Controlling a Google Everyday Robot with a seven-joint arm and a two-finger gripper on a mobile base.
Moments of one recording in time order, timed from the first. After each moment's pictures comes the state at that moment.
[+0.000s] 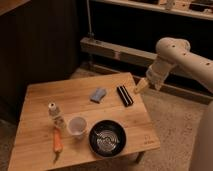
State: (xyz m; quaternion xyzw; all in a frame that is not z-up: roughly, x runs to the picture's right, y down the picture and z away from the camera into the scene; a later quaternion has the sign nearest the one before) arm 0.222 0.004 0.749 -0.32 0.12 0.57 0.74
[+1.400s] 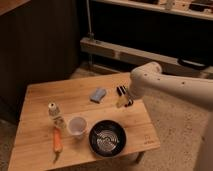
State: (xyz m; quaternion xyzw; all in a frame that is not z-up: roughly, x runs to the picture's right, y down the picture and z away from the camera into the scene) arm 0.115 0.071 0.826 -0.25 0.10 0.53 0.80
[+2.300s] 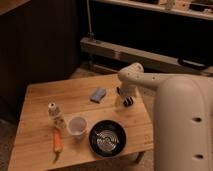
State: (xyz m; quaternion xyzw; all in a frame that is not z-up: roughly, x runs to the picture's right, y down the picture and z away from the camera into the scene) arm 0.132 0.062 0.923 -0.25 0.16 0.50 0.81
